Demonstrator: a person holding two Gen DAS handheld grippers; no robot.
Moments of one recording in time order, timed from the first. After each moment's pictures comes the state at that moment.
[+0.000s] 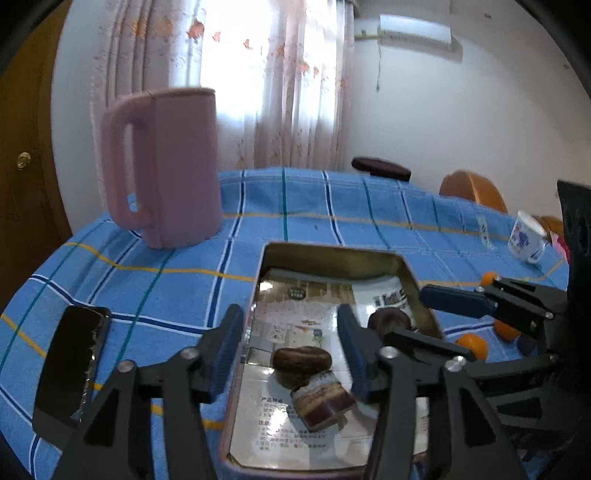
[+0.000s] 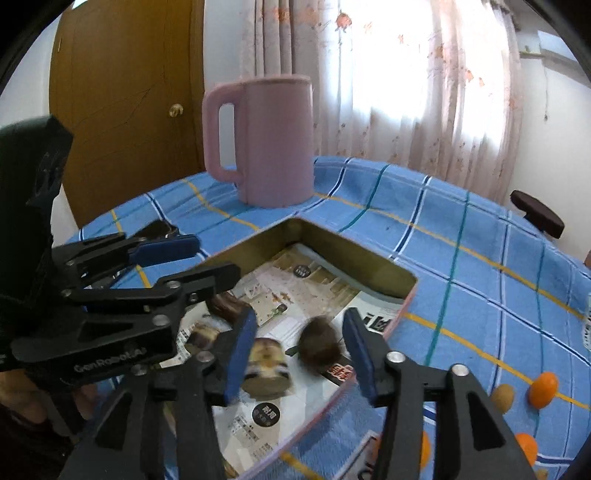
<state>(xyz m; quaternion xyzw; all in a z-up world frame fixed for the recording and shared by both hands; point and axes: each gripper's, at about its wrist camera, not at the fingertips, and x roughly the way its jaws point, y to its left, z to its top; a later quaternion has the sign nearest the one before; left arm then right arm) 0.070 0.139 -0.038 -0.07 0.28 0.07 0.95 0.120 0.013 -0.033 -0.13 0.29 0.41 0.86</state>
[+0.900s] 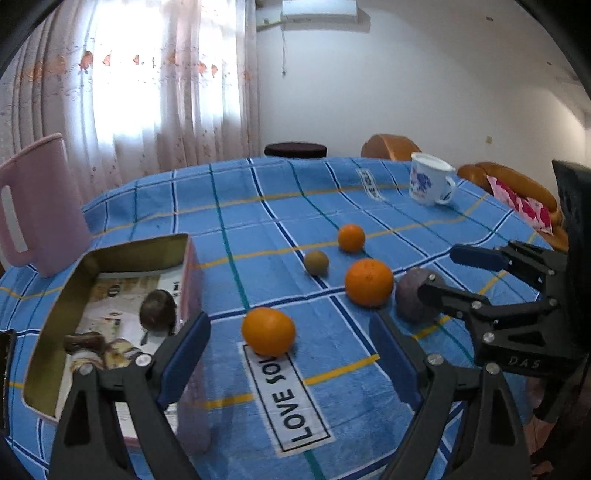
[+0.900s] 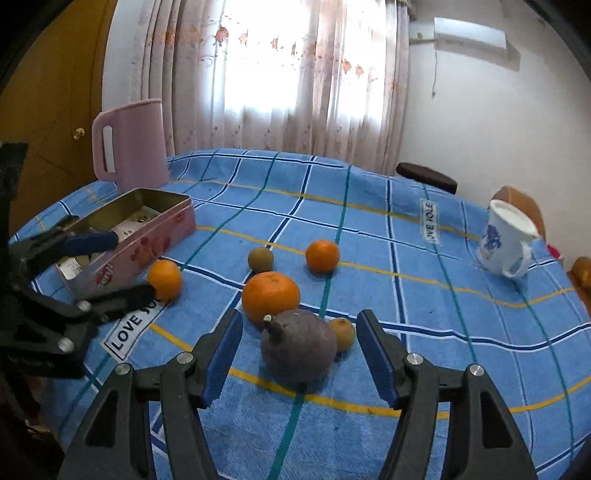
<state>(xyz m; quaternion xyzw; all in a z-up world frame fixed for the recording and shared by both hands) 0.078 -0.026 -0.050 0.01 0.31 -0.07 0.95 0.102 -0.191 -0.042 -0.10 0.30 0.22 0.92</state>
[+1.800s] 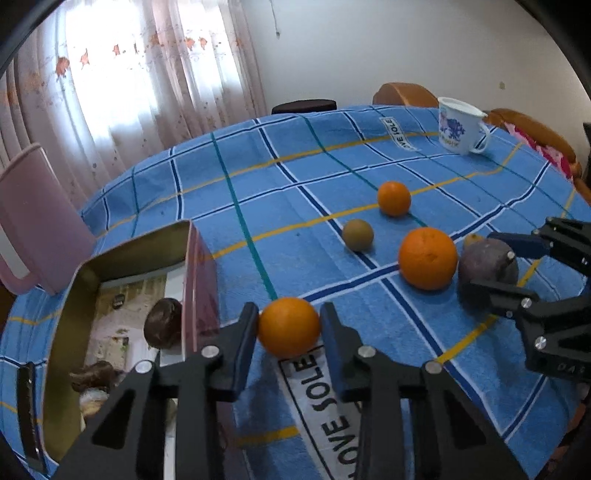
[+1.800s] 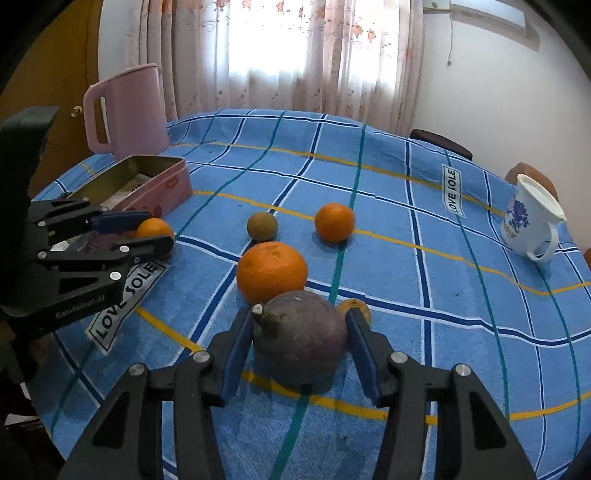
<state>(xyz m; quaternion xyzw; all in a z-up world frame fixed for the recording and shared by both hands) 0.123 -0.025 -0.067 0.08 0.38 -0.04 0.92 0.124 -0.179 -0.063 -0.12 0.37 0.23 0.89</state>
